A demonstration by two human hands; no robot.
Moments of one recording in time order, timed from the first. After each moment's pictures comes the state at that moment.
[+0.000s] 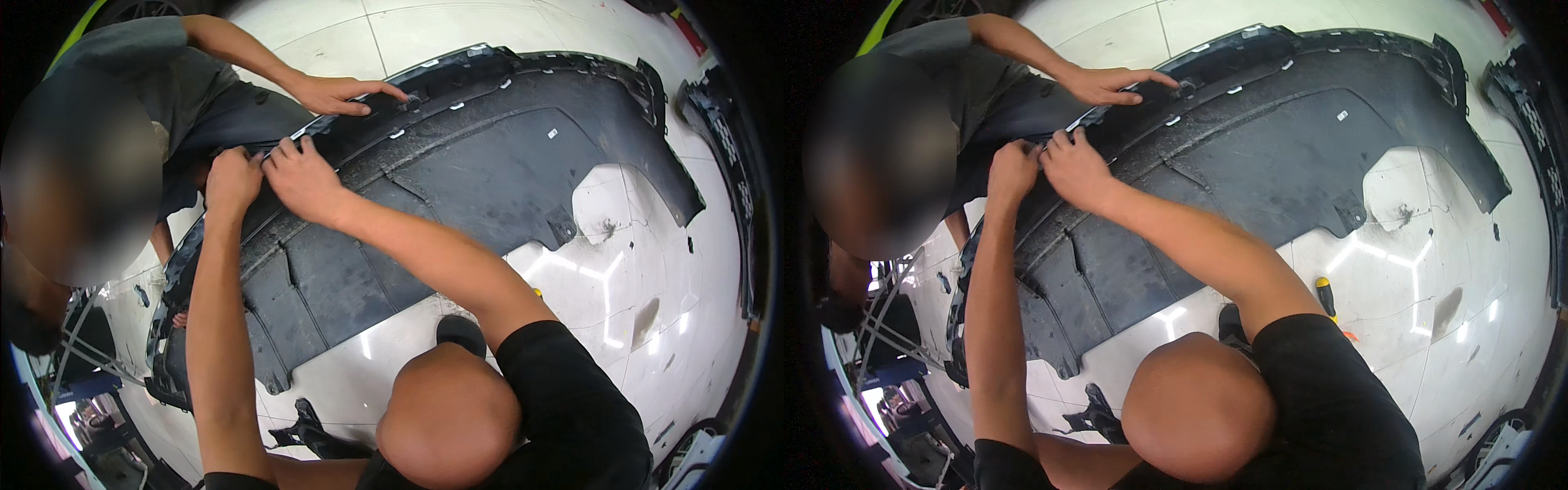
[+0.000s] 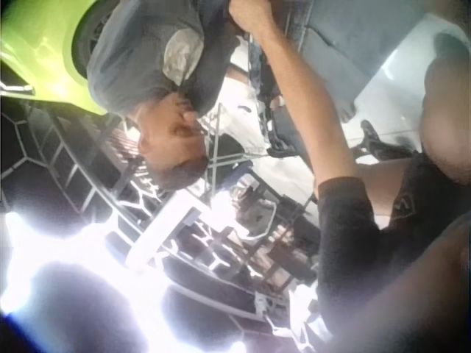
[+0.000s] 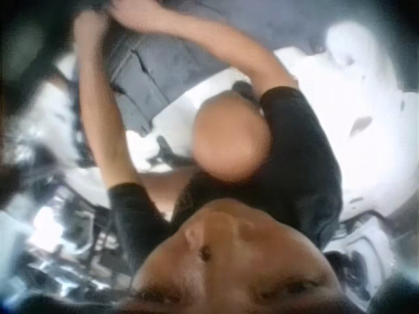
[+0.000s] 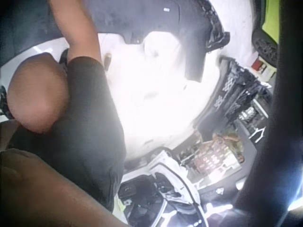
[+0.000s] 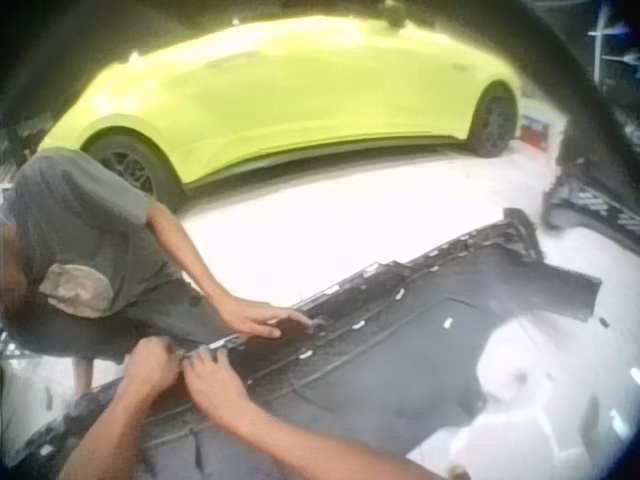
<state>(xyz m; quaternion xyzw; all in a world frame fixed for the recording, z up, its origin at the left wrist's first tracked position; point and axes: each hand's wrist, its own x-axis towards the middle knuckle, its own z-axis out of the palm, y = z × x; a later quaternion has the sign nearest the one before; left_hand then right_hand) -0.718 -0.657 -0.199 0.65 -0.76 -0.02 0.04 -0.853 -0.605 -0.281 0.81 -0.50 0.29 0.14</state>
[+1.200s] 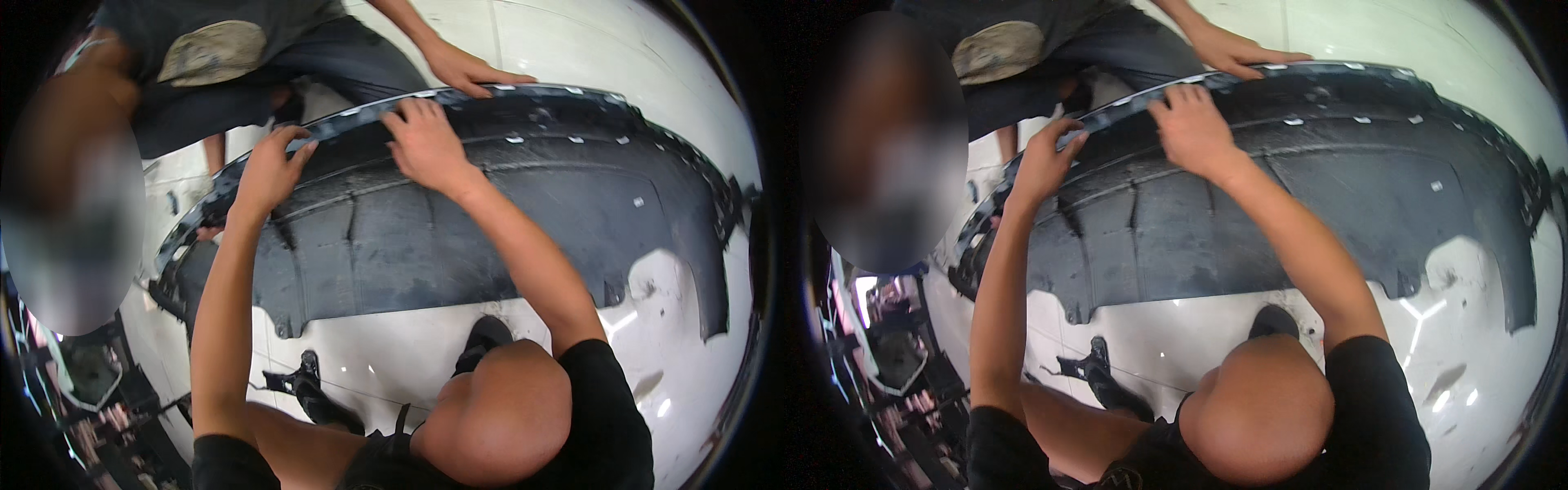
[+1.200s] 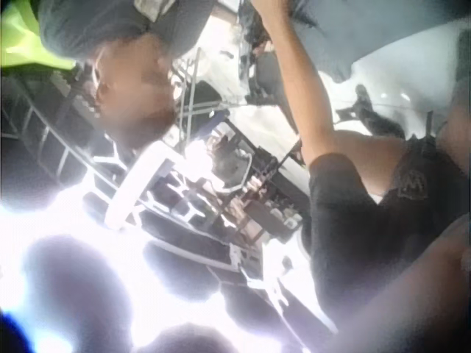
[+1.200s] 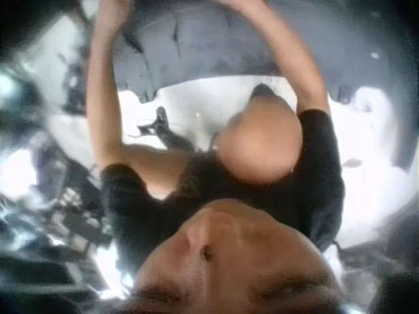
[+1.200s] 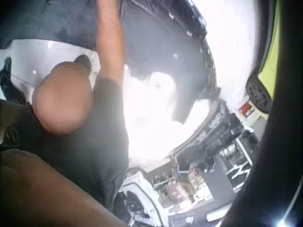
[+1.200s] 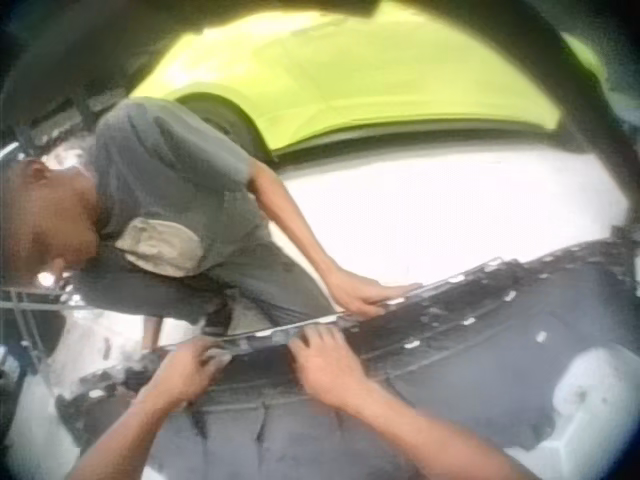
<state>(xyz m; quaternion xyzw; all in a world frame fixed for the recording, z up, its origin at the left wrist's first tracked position) -0.612 -0.619 -0.184 0.55 -0.82 -0.07 0.14 -0.874 -0.624 -0.279 0.81 -0.43 0.39 -0.04</state>
